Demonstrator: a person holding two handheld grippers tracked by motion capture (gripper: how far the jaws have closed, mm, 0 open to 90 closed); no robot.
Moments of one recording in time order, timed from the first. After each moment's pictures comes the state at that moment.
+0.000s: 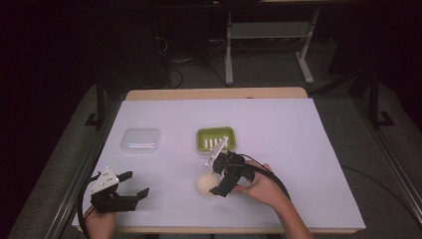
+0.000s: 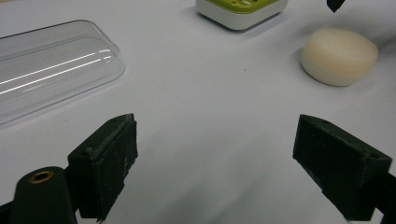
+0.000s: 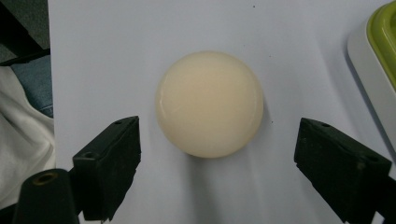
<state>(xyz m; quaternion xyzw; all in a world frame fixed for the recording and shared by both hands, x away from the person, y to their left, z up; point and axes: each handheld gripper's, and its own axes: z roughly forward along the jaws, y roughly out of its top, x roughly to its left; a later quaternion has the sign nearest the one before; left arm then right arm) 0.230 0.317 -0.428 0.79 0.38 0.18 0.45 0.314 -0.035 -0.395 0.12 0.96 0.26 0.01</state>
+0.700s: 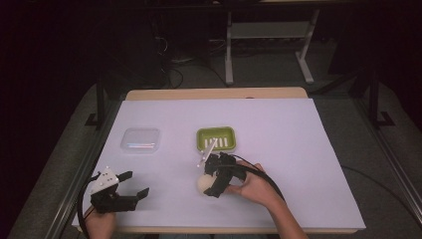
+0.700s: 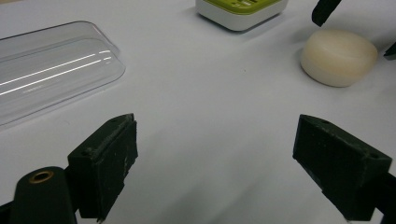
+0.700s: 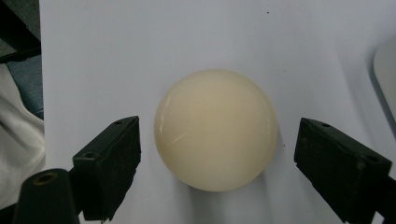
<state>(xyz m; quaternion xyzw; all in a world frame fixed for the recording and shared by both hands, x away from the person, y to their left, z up) 0.231 0.317 -0.427 0.79 0.37 0.18 0.45 0.318 -0.014 -0.404 0.11 0.97 0.24 0.00</state>
